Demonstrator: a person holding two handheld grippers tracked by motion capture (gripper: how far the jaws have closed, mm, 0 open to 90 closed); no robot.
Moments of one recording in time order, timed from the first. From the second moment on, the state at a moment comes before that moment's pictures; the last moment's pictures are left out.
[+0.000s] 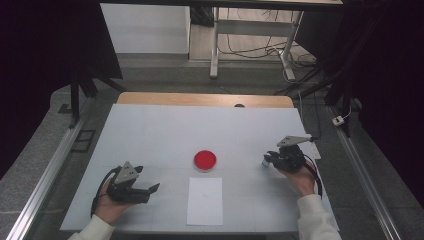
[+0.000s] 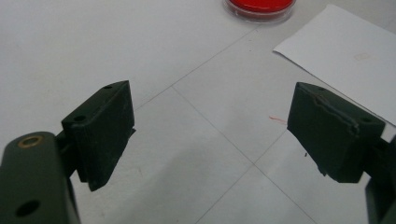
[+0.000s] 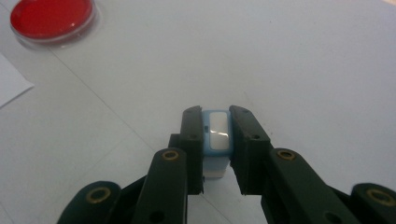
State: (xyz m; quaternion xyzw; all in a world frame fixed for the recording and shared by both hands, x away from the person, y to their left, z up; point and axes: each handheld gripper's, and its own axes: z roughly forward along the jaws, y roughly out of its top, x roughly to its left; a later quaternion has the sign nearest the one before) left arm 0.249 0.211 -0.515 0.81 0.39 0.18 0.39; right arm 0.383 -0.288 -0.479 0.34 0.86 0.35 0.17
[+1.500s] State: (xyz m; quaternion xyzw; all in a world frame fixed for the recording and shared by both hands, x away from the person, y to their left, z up) left arm 0.249 0.210 -0.516 0.80 0.40 0.20 0.40; right arm 0.362 -0.282 -0.453 0.34 0.80 0.47 0.16
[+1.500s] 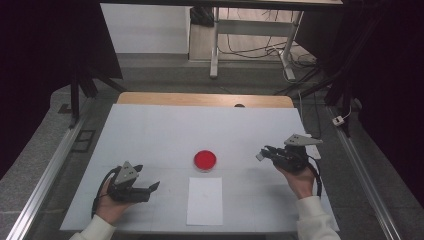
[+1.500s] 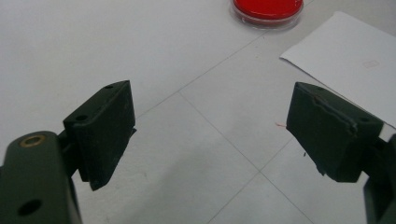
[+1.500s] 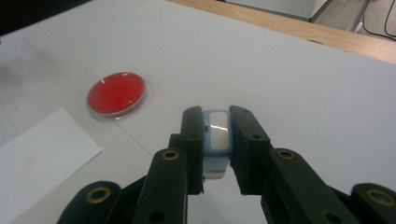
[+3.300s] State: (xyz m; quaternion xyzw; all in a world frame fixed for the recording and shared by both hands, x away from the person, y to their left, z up) left arm 0.252 0.203 -0.518 0.81 0.39 0.20 0.39; right arm 0.335 -0.202 -0.450 0.28 0.79 0.53 0.11
